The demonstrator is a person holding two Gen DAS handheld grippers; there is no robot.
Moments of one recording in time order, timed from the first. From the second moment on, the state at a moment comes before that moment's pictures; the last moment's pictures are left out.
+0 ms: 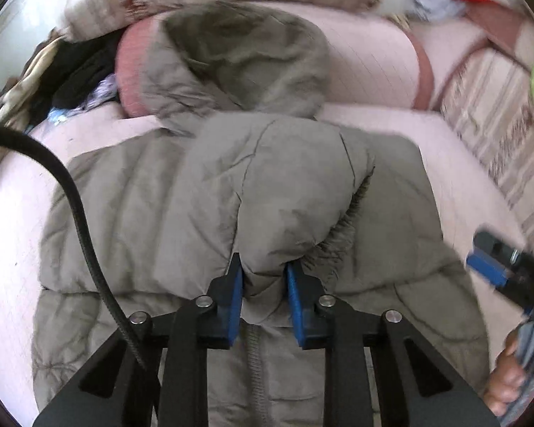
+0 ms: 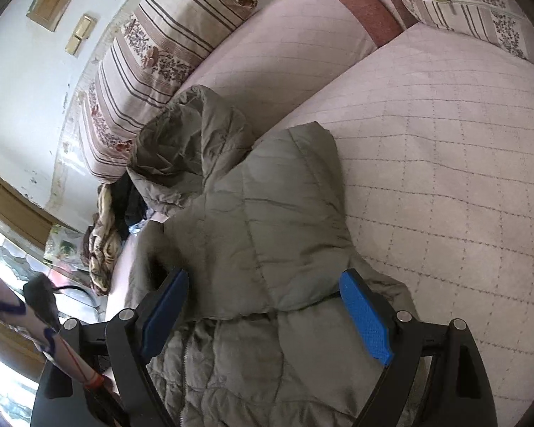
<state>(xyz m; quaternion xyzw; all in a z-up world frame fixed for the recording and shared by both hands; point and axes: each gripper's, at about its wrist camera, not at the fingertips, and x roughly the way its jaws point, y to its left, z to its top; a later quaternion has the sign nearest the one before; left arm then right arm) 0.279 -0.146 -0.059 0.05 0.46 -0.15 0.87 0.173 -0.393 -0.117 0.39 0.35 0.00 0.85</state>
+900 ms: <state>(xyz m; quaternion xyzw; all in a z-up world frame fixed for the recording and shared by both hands) 0.355 0.057 -0.071 -0.09 0.49 0.04 0.86 0.194 -0.350 -0.127 0.29 0.40 -0.01 0.87</state>
